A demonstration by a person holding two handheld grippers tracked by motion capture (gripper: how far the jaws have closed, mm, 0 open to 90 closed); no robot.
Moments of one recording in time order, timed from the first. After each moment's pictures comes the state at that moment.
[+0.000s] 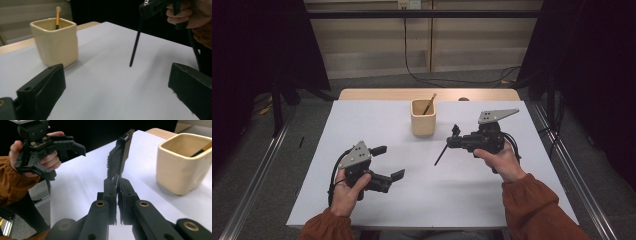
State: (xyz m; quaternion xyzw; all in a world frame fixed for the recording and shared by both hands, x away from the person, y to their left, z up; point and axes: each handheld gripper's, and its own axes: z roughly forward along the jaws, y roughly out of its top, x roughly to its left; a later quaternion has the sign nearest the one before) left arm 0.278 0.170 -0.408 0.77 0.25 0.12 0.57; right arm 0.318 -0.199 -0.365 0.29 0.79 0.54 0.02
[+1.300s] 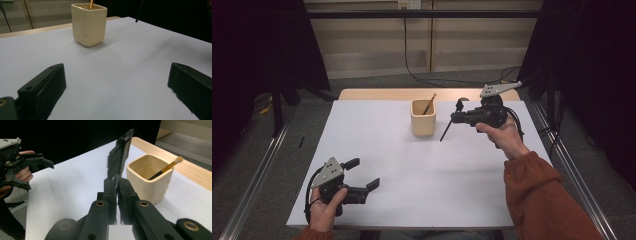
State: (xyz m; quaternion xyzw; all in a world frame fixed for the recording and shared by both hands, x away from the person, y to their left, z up) left arm 0.252 0.227 -0.435 0.75 0.31 0.15 0.56; right arm 0.368 -0.210 -0.331 0.29 0.80 0.52 0.07
